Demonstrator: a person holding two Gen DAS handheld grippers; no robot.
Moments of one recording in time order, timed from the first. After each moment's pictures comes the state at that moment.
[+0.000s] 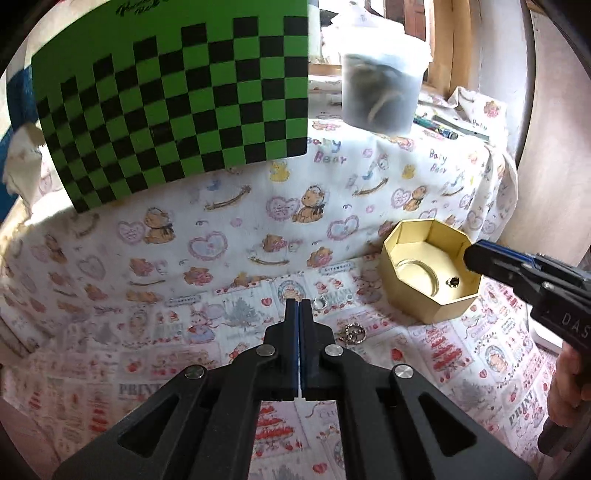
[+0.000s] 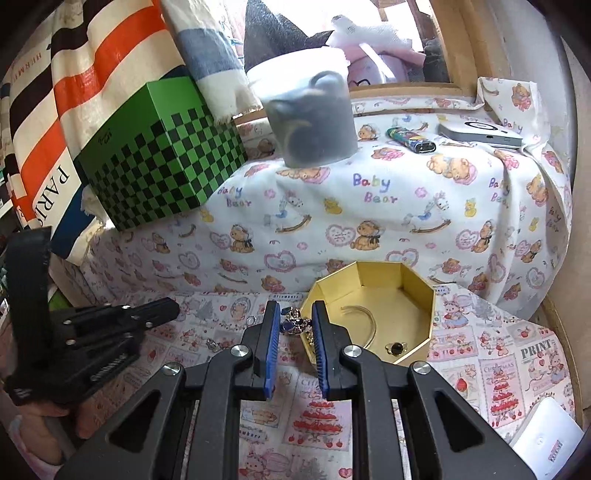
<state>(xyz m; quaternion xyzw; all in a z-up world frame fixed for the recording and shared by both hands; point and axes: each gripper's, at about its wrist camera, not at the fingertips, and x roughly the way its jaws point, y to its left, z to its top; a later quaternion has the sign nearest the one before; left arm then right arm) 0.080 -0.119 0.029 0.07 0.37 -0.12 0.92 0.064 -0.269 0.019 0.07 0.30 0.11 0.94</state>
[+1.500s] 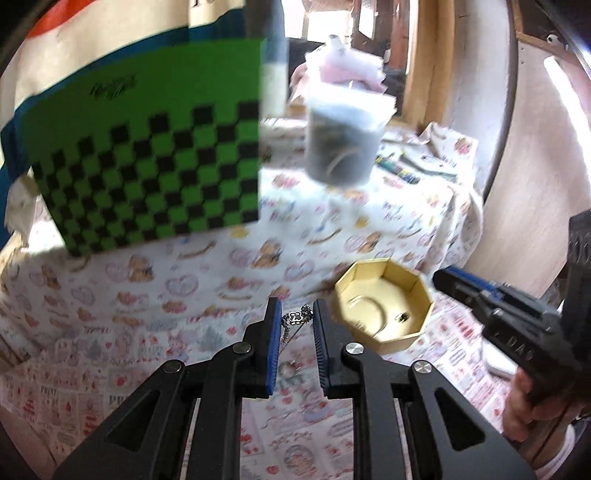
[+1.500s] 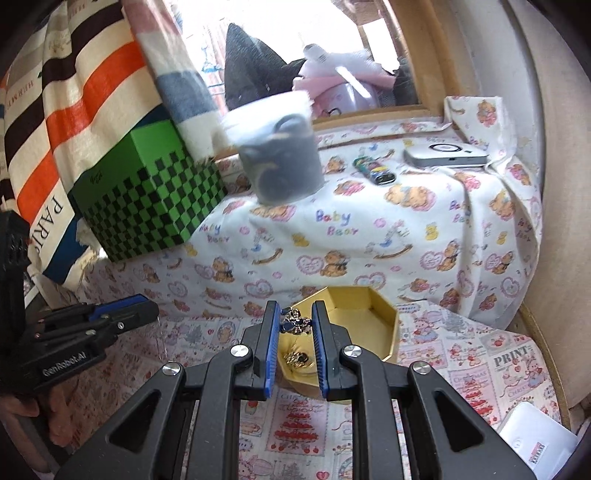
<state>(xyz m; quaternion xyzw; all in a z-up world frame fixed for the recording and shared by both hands) 0.080 -0.106 0.080 0.03 0.34 -0.16 0.93 0.051 -0.298 0.038 0.10 0.26 0.07 0.96</state>
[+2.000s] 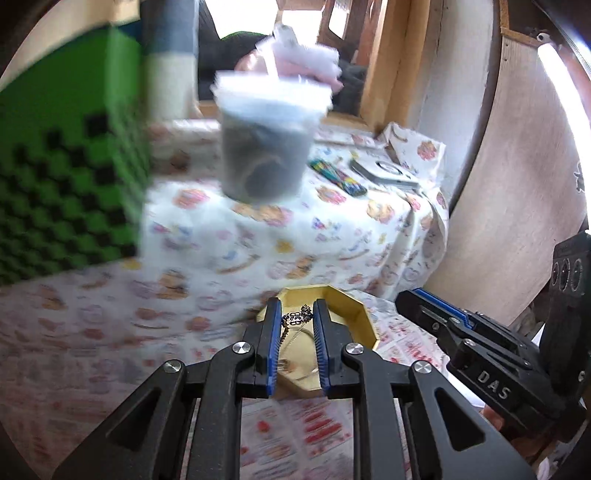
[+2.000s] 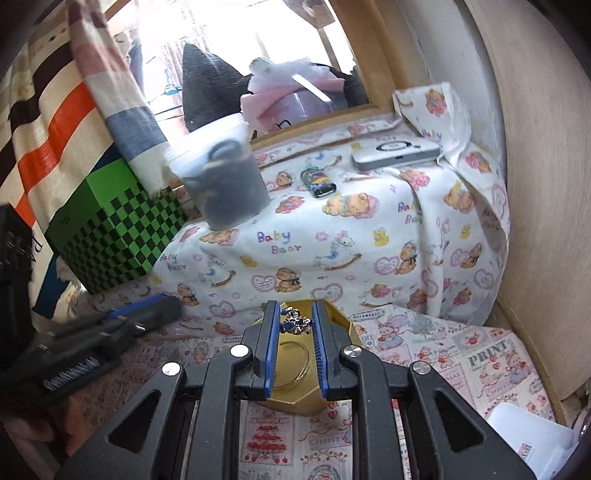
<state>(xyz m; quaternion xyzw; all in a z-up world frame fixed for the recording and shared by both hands) 0.120 -0.179 0.057 0.00 0.35 -0.23 0.91 0.058 -0.340 0.036 0.15 0.26 0.04 0.95</state>
